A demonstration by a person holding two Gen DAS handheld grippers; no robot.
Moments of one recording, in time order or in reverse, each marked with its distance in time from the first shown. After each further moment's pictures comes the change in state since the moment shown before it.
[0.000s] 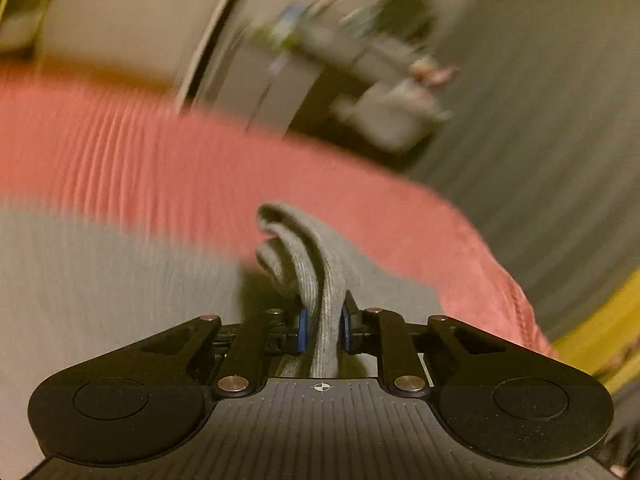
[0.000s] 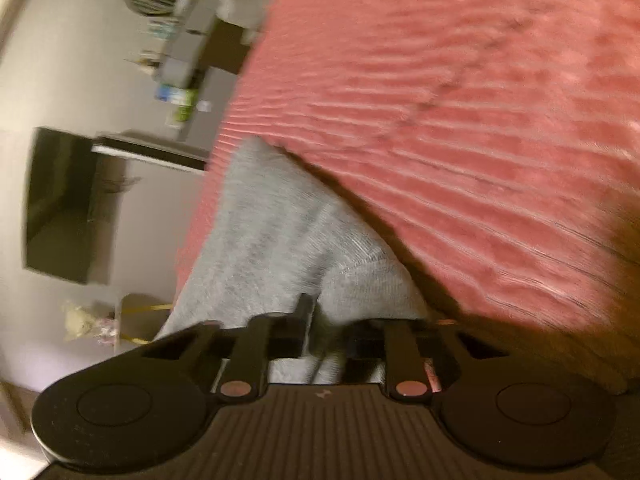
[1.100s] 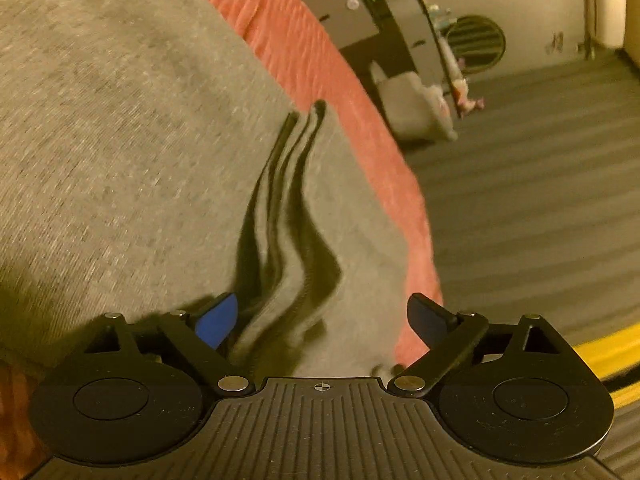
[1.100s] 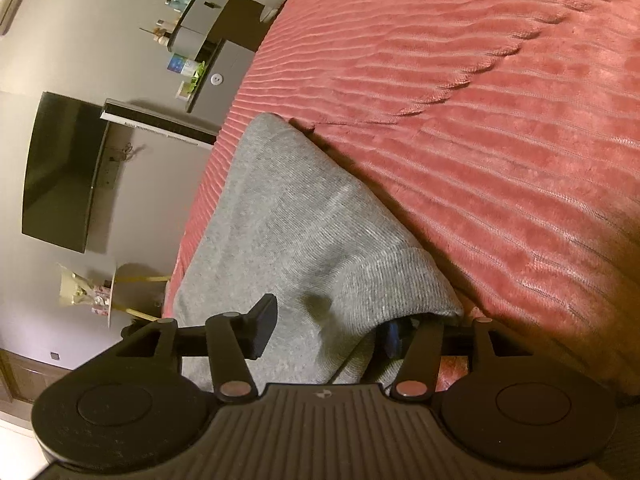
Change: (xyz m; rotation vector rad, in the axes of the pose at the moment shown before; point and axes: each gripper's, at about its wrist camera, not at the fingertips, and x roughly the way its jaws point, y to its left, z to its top) left arm -0.015 0.102 -0.088 -0.616 0.223 -0.219; right arm 0.014 0.006 -0.004 -0.021 0.072 -0.093
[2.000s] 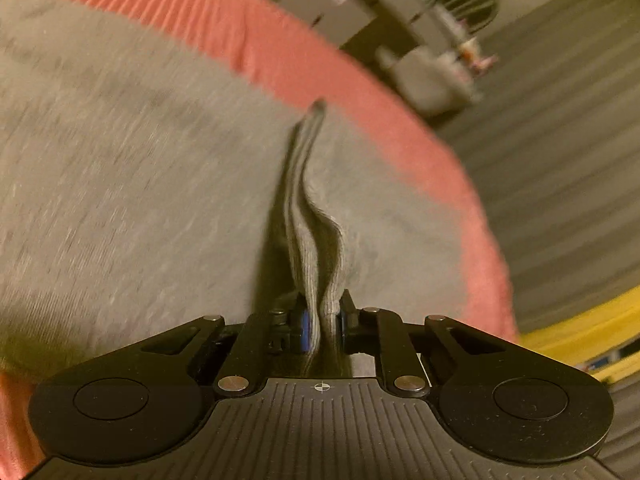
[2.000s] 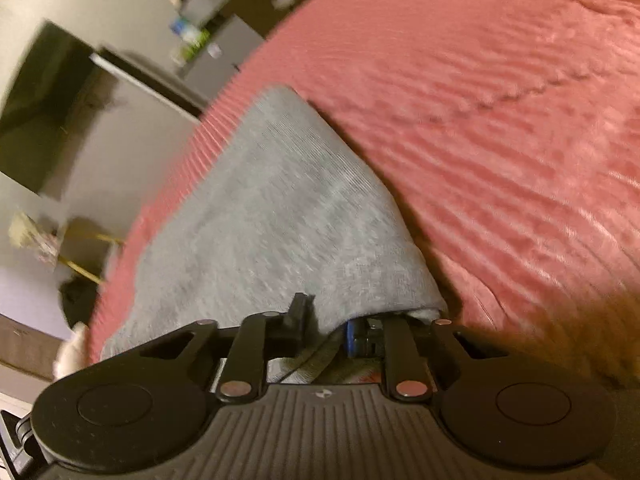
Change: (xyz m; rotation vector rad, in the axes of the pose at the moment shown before) left arm -0.005 -0.025 -0.004 0.224 0.006 0.212; right arm 0.000 0.044 -0.028 -0.207 0.020 -0.220
